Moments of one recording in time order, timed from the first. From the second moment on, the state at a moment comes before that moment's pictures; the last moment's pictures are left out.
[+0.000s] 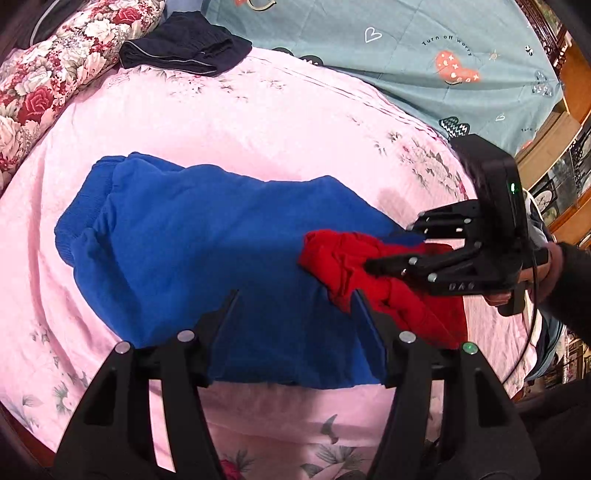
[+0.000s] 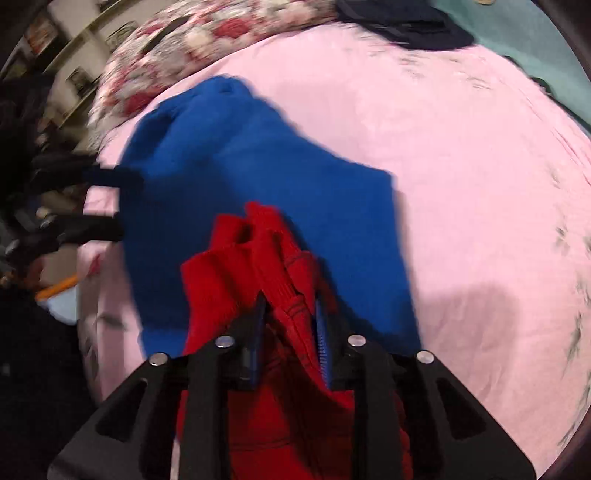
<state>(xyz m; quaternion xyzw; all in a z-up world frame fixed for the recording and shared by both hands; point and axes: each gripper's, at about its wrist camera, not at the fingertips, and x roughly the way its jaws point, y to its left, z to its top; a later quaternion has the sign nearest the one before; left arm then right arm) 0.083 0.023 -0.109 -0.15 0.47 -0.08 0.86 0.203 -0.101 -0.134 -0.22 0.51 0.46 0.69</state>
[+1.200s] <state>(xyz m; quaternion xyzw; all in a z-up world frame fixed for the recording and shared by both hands) 0.120 -0.017 -0.081 -0.09 0.44 -0.16 0.88 0.100 -0.140 -0.115 0.01 0.47 0.38 0.80</state>
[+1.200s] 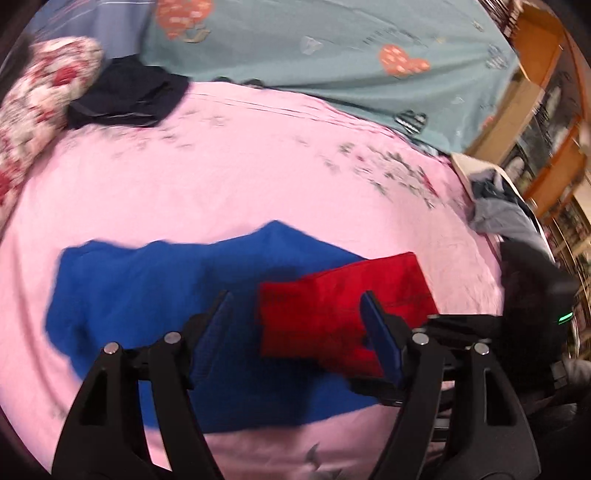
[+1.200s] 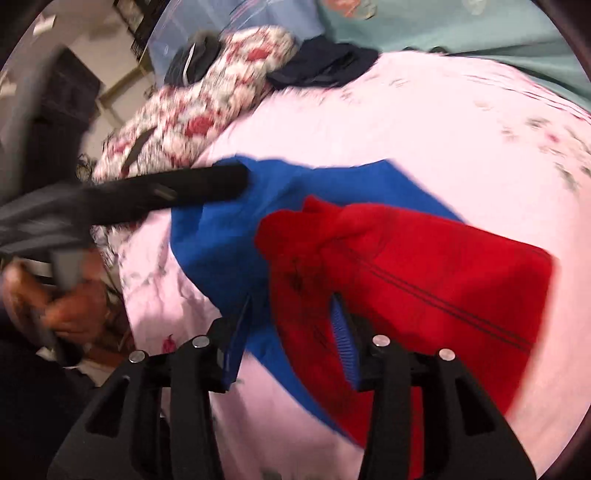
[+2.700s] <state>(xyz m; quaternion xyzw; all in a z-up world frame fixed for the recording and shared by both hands) 0.154 -0.062 -0.164 -0.05 0.52 -0.17 0.83 0.030 -0.199 -0.158 -0.21 0.44 0.14 0.86</state>
